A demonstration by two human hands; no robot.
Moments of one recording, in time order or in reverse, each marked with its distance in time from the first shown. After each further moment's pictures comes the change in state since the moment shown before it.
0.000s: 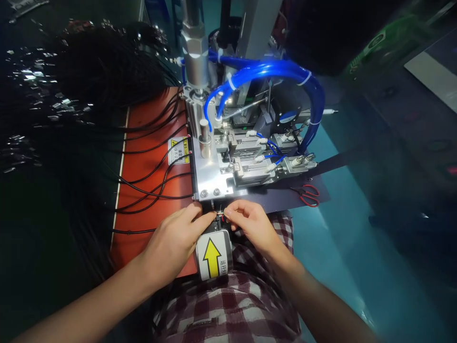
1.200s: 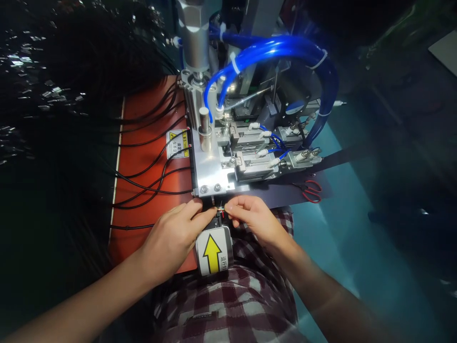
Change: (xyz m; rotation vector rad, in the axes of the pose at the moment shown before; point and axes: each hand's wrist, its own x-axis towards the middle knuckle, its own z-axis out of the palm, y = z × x) left_hand -0.002 -0.002 0.001 0.052 0.019 0.053; right_hand 0.005 -0.002 -0.007 0.042 -0.117 0.065
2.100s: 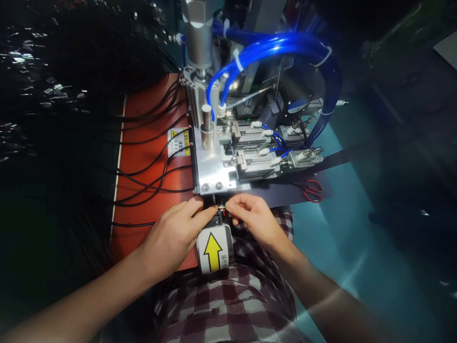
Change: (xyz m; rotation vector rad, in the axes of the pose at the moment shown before) left_hand 0.001 0.000 -0.001 -0.026 -0.018 -0.015; right_hand -0.004 0.001 0.004 -0.075 0.087 -0.060
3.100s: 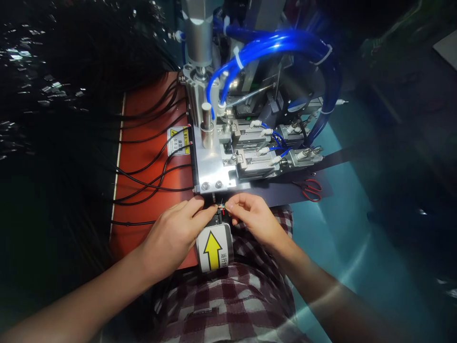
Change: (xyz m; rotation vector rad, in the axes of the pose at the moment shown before) left_hand -0.002 -0.001 0.003 0.050 -0.022 0.014; right_hand 0.000 0.001 -0.002 -0.027 -0.018 0.017
